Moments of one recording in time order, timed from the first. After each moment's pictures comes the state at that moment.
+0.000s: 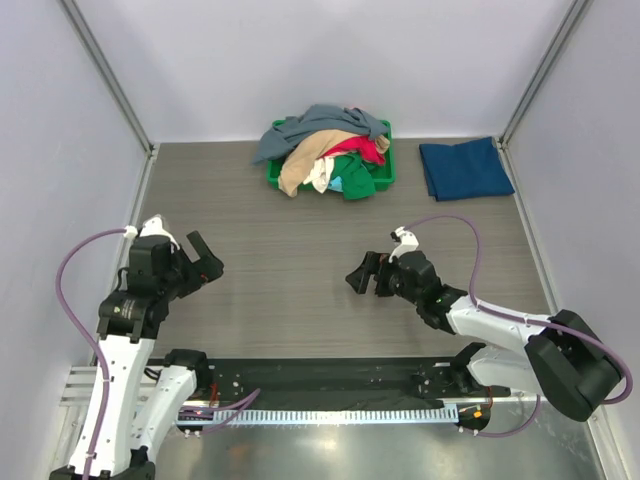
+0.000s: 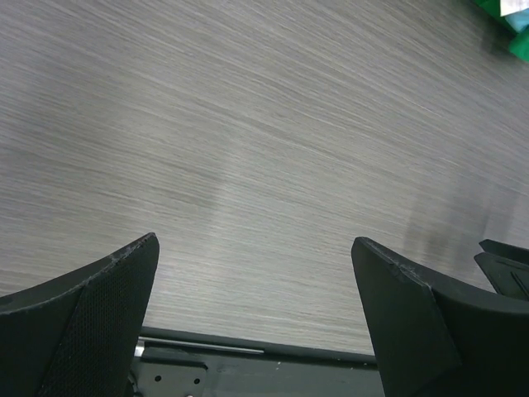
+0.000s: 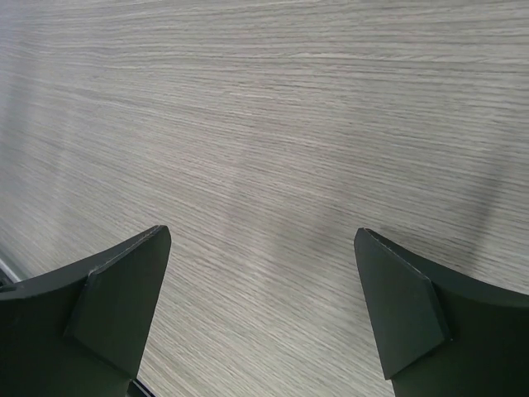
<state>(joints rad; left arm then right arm) -0.11 0.66 0.91 -0.97 -0.06 -0.55 0.65 1.15 0.33 0.35 -0.02 0.64</state>
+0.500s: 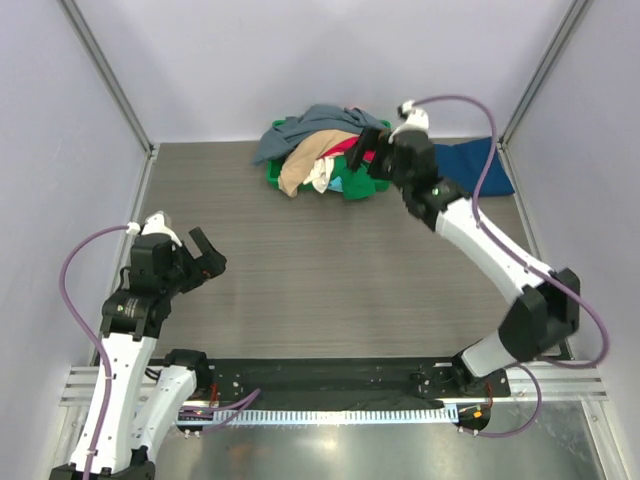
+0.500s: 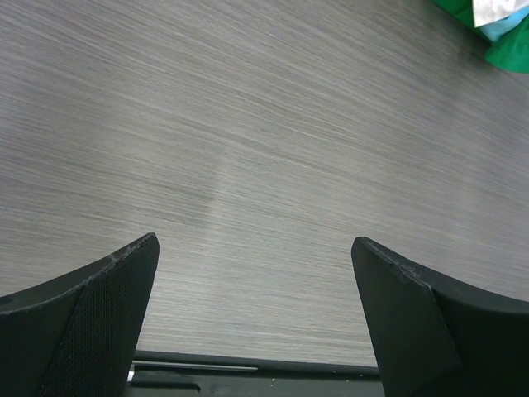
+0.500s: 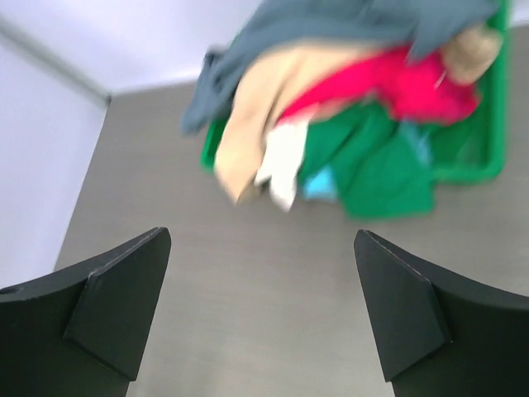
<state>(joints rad) -0.11 0.67 0.88 -0.88 -0.03 -0.54 0.53 1.43 1.26 -0.11 0.17 0.52</state>
